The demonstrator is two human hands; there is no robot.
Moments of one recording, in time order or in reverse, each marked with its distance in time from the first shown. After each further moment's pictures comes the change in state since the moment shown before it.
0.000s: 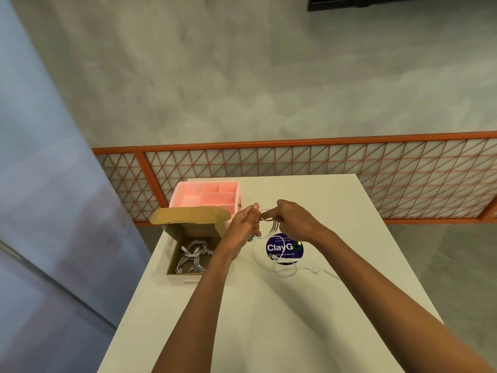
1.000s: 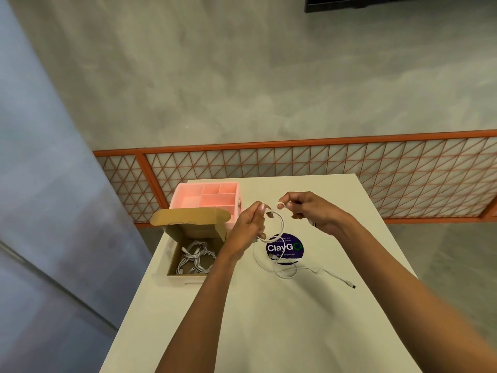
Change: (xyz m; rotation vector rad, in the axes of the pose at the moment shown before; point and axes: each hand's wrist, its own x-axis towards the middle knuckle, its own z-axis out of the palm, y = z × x) left_hand -0.007 0.010 0.011 0.067 -0.033 0.103; right_hand 0.000 0.041 -0.017 0.832 -0.042 0.154
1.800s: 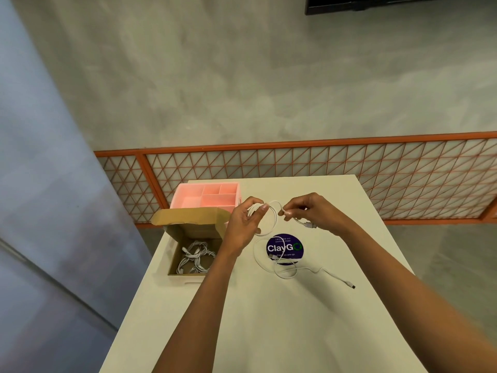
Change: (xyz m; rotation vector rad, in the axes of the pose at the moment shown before) left_hand -0.003 0.009 -0.002 0.041 0.180 0.095; right_hand -0.004 0.013 -0.009 -0.202 0.033 -0.130
